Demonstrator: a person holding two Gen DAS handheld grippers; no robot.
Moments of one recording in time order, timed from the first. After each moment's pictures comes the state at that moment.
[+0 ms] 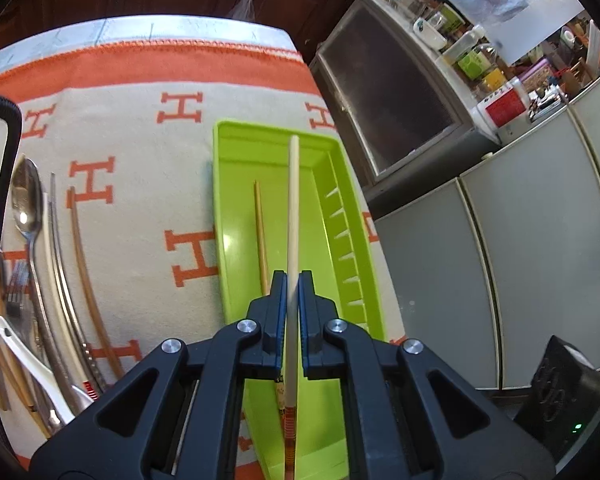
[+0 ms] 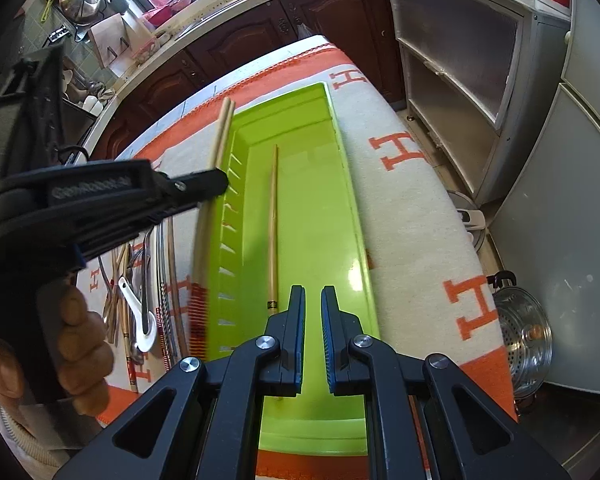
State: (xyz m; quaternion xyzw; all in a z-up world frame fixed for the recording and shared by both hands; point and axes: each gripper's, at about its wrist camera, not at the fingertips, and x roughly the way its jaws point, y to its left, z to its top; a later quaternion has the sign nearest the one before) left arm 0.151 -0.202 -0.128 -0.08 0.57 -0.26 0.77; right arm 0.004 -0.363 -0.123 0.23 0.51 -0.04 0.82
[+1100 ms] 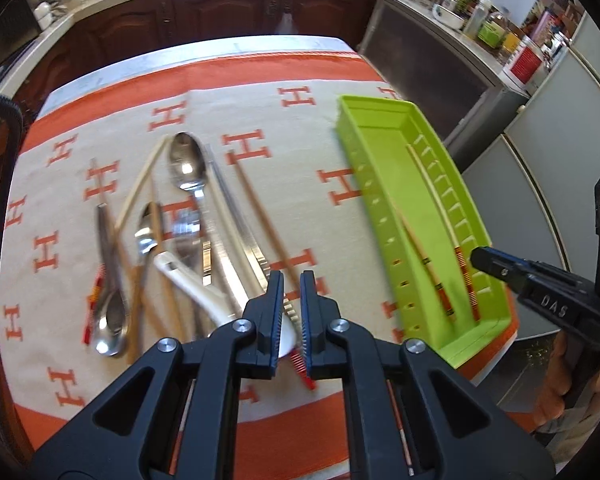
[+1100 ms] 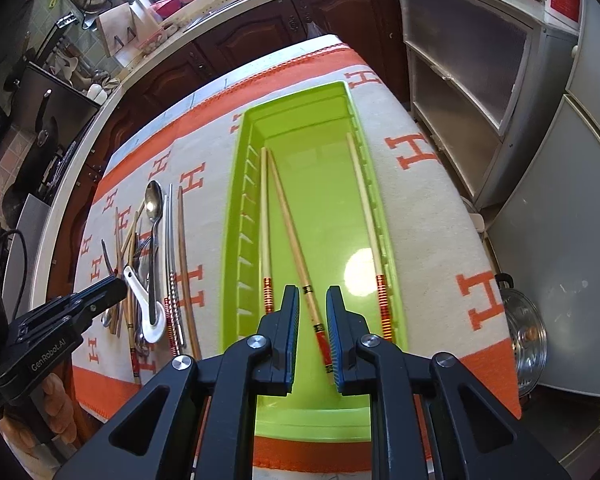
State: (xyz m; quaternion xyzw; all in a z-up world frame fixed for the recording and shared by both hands) left arm 0.078 -0.061 -0.100 0.04 0.53 -0.20 0.82; right arm 0.004 -0.336 -0.114 0.21 0.52 -0.04 0.83
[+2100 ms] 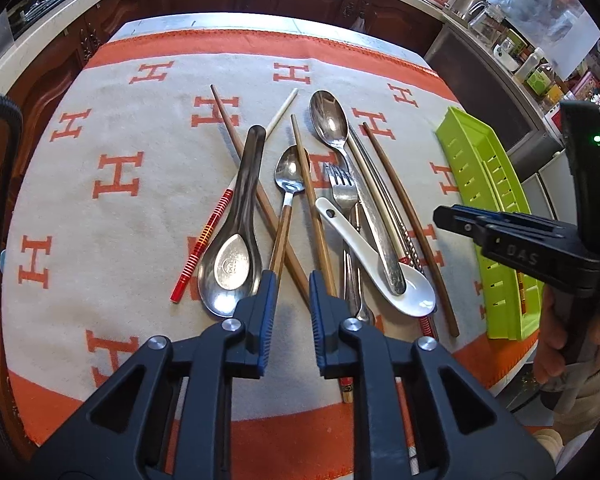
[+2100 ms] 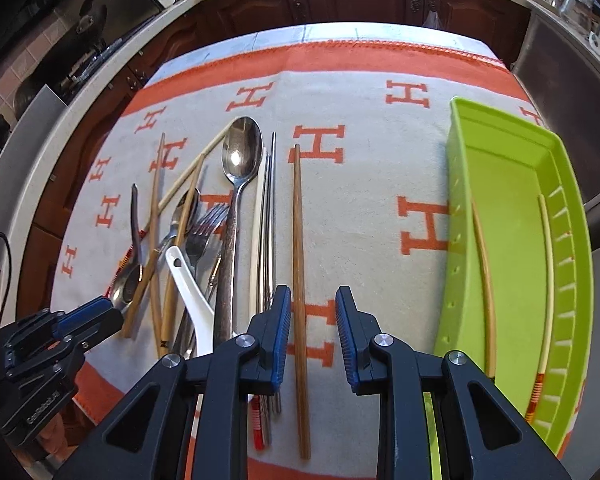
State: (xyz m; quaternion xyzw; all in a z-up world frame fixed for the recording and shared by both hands) left arm 0.085 0.065 -0.143 -0.04 0.55 -0.15 0.82; right arm 0.117 -0.181 -0.138 0.07 0.57 0.06 0.81
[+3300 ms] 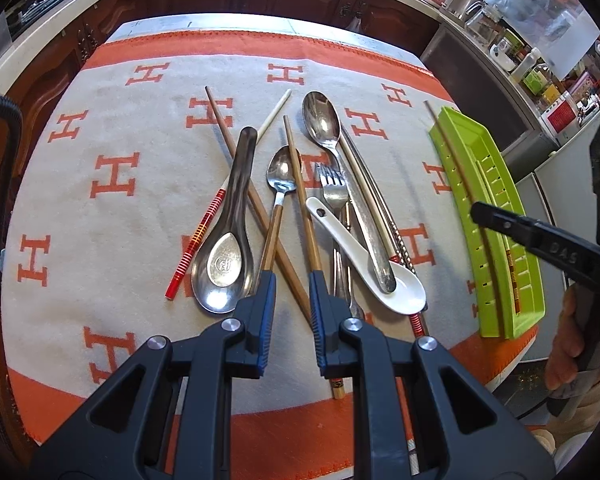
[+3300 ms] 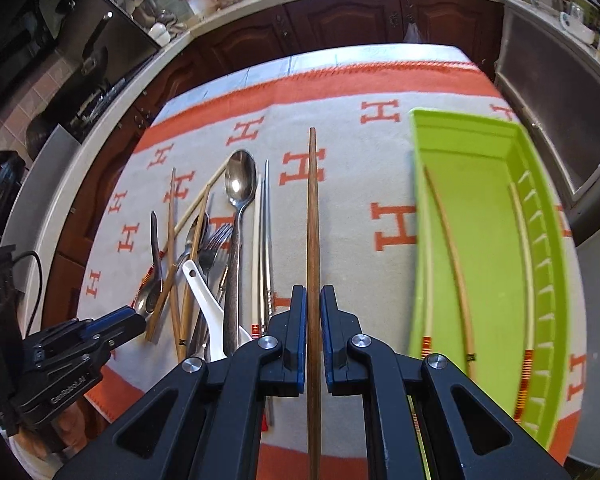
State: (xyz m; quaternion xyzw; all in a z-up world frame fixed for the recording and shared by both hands) left arm 0.082 0.061 -0.137 -0.04 0.55 -0.16 0.82; right arm 0.085 -0.214 -0.109 0.13 0.52 0.06 0.84
